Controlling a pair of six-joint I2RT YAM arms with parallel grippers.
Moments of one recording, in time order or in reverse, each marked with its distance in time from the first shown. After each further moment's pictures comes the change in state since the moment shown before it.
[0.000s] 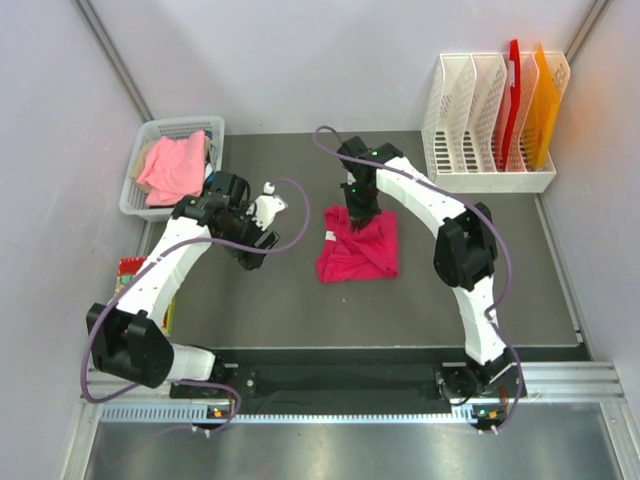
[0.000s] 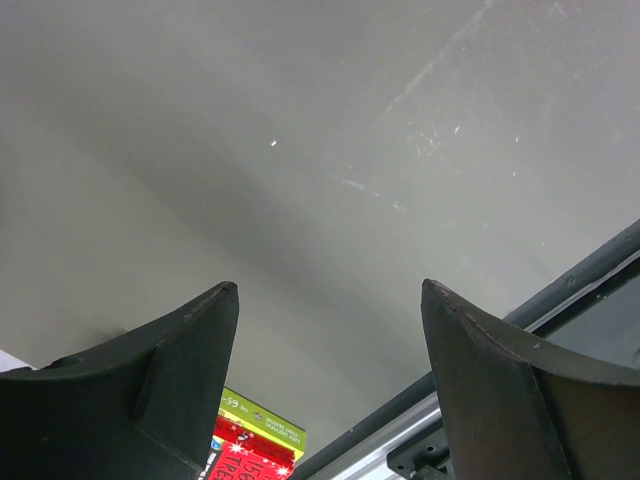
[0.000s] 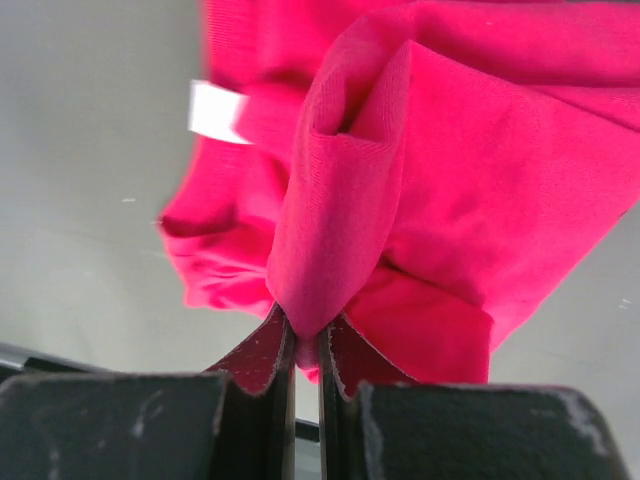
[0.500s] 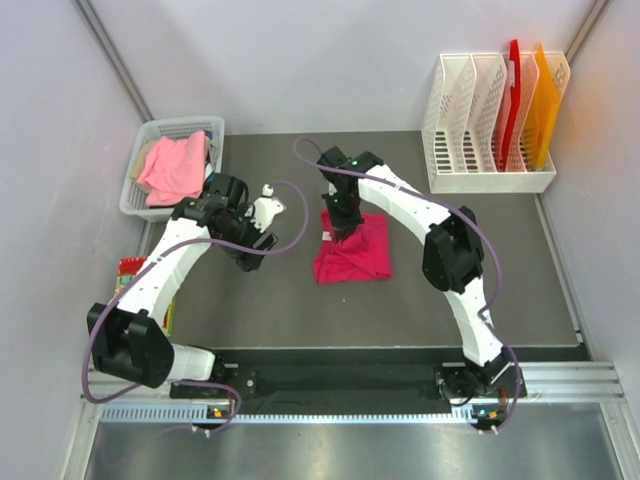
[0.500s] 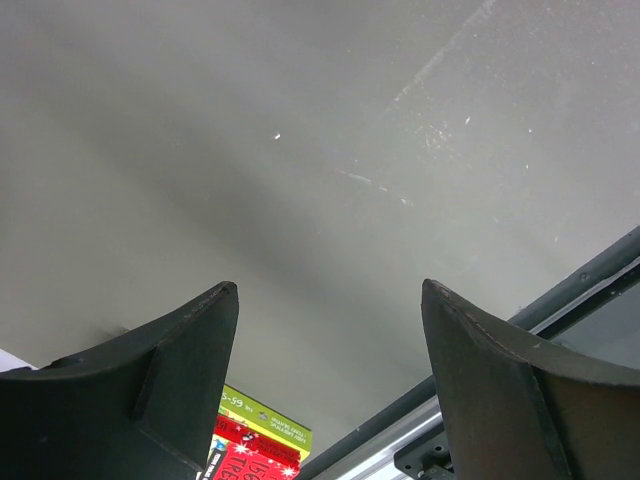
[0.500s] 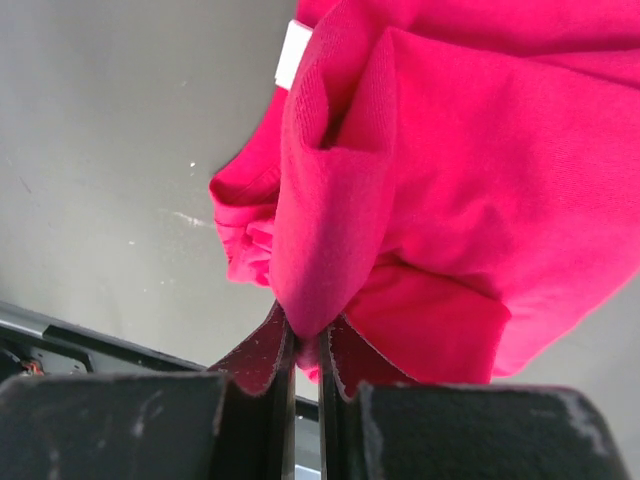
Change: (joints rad) left arm 0.019 -0.003 -0.029 0.013 0.000 0.029; right arm 0.105 0.047 0.079 -0.031 -0.037 0.037
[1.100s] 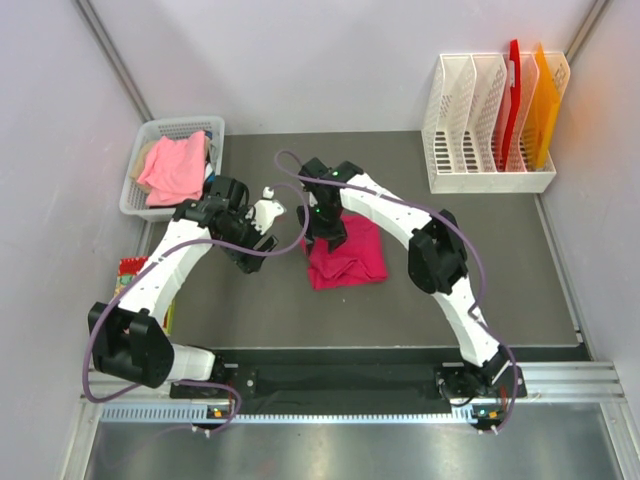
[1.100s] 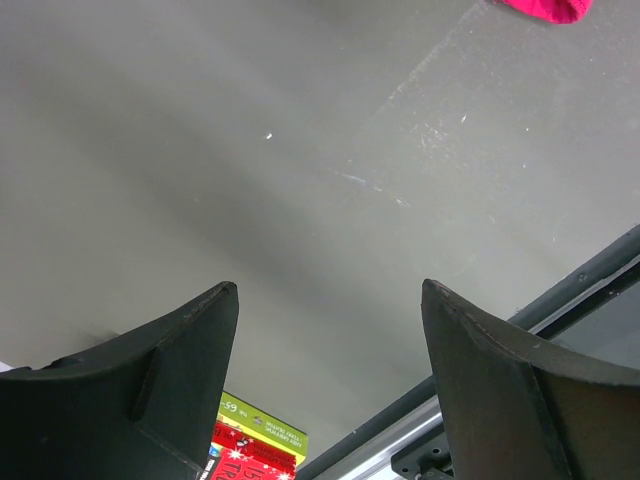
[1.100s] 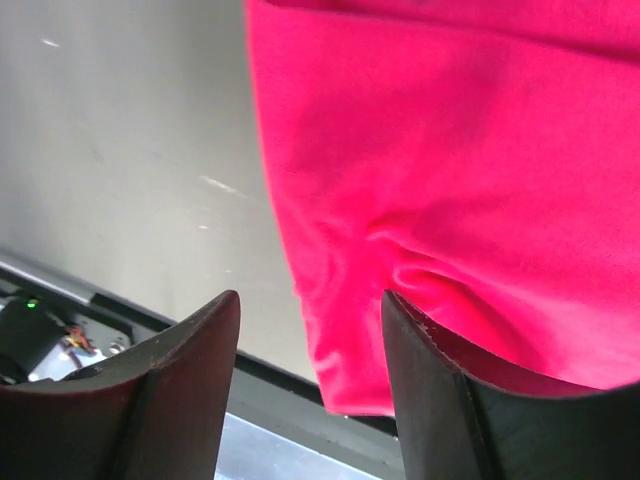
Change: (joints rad) left arm 0.001 0.000 -0.023 0.013 0.008 -0.001; right arm 0.082 0.096 0.063 0.011 -0.114 0.040
